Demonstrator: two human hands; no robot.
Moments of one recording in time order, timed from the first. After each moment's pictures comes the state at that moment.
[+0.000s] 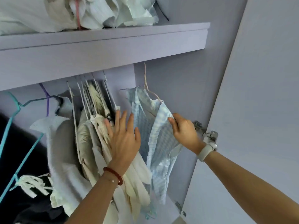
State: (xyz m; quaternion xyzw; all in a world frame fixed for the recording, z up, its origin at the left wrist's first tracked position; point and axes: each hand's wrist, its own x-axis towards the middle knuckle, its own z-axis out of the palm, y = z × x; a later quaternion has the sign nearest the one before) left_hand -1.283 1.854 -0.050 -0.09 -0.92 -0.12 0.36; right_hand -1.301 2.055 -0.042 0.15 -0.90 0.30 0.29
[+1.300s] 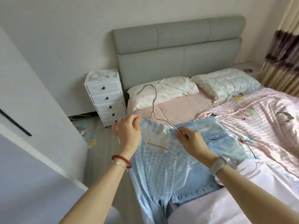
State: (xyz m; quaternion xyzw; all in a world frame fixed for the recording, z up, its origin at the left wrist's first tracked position) left_hand -0.905 2.439 -0.102 -0.50 -0.73 -0.47 0.01; right_hand -0.699 2.460 -0.111 -0.48 -0.78 0.23 0.33
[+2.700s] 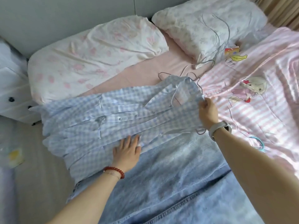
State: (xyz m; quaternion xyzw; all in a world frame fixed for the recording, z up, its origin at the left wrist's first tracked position) left_hand -0.772 2.847 -0.445 -0.66 -0.66 0.14 -0.32; right_hand -0.491 2.959 -0.432 -0.78 -0.50 0.25 0.27
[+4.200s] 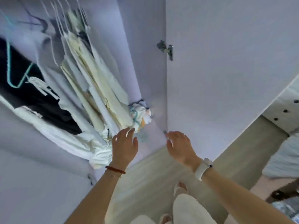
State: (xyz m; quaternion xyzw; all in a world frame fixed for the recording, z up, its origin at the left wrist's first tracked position) left_hand -0.976 1.967 -0.213 -0.05 -0.99 -0.12 0.11; right_hand -0.961 2.175 -0.208 0.05 -0.96 0.27 -0.07
